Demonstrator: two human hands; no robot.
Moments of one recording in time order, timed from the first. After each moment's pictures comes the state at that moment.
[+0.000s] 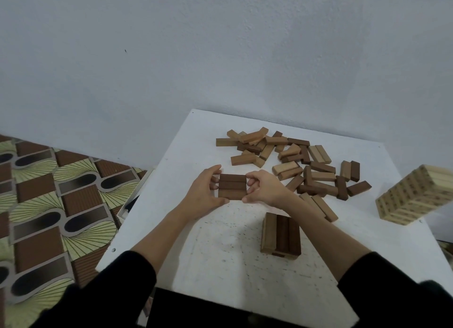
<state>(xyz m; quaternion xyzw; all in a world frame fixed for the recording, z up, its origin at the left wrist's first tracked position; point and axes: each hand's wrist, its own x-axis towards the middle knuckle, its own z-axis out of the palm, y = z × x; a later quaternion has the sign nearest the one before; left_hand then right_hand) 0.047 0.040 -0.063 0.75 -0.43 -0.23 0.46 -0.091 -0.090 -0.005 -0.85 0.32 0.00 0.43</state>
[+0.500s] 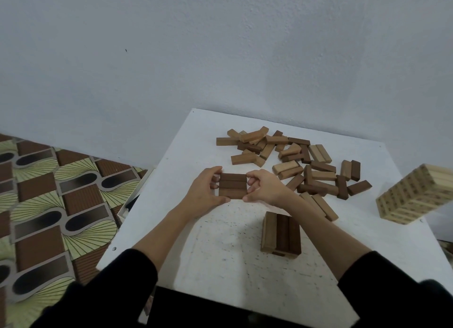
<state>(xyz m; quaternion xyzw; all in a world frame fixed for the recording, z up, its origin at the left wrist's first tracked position) 0.048 0.040 -0.064 0.74 -0.43 -0.23 0.46 -0.093 -0.089 -0.004 -0.84 0.32 0.00 0.43</state>
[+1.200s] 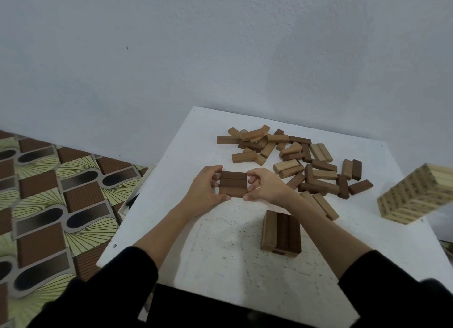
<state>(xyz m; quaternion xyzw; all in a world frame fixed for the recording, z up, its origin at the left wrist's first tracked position) 0.047 0.039 -0.064 0.75 -0.43 -0.21 0.46 -0.091 -0.093 -0.010 -0.83 0.32 0.01 0.45</state>
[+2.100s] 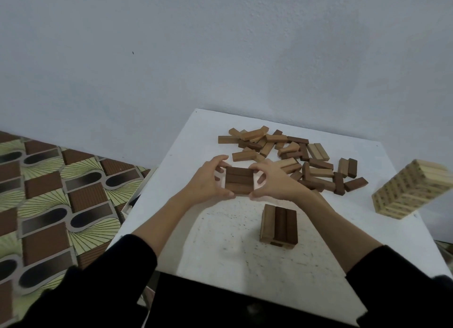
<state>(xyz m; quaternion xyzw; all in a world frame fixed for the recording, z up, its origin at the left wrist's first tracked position) 0.044 0.042 -0.031 0.74 -0.46 -0.25 0.42 -0.106 -0.098 0.004 -0.90 0.26 0.01 0.36</state>
